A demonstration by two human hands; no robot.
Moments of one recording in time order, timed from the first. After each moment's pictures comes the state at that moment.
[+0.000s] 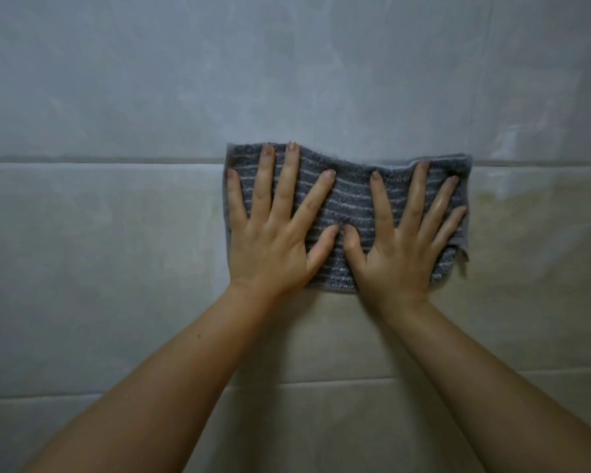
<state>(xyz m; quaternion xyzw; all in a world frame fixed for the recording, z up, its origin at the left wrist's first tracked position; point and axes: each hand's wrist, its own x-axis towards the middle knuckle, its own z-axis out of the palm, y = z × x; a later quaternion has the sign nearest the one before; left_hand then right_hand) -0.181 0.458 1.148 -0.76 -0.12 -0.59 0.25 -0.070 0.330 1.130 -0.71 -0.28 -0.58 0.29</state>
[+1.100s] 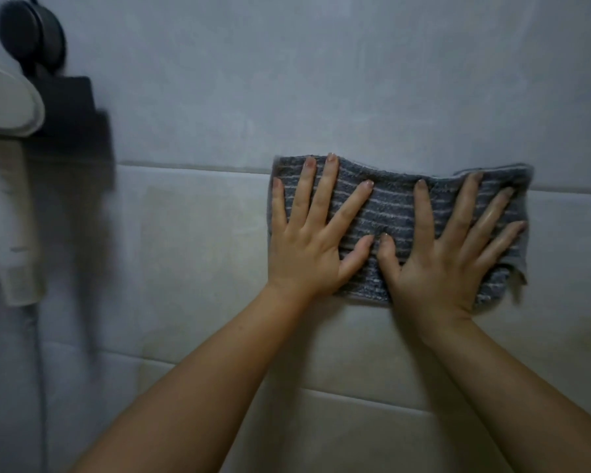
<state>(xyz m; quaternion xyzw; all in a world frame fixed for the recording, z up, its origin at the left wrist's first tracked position) -0.262 0.548 1.151 -0.74 -0.16 -0.61 0.26 -0.153 0.423 1.140 -0.70 -0.30 -0.58 0.29</state>
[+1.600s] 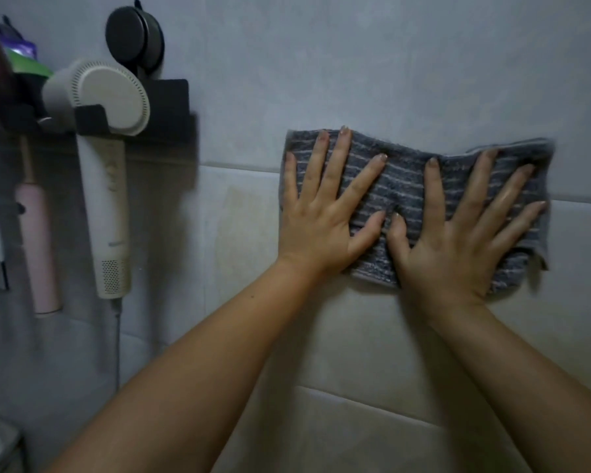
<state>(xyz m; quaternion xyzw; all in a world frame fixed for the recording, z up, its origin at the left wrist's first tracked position) -0.323 0.612 1.180 -0.73 -0.18 -0.61 0.25 -0.212 0.492 1.167 -0.68 -0.32 -0.59 0.29</state>
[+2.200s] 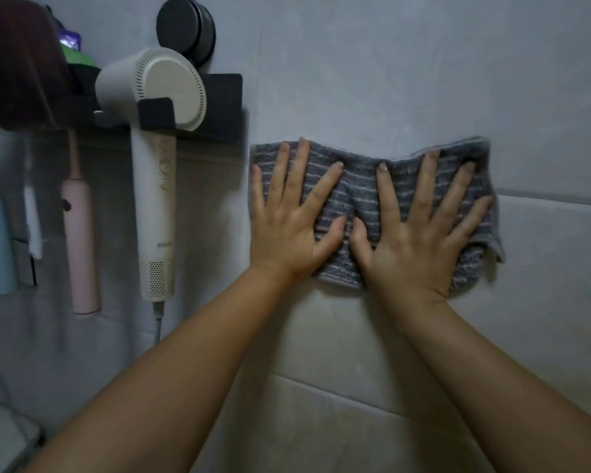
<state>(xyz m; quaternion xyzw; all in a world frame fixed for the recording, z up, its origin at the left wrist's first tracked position) -0.390 0.688 1.161 -0.72 -0.21 -0.62 0.23 -0.275 0.566 1.160 -0.66 -0.37 -0.59 0.27</state>
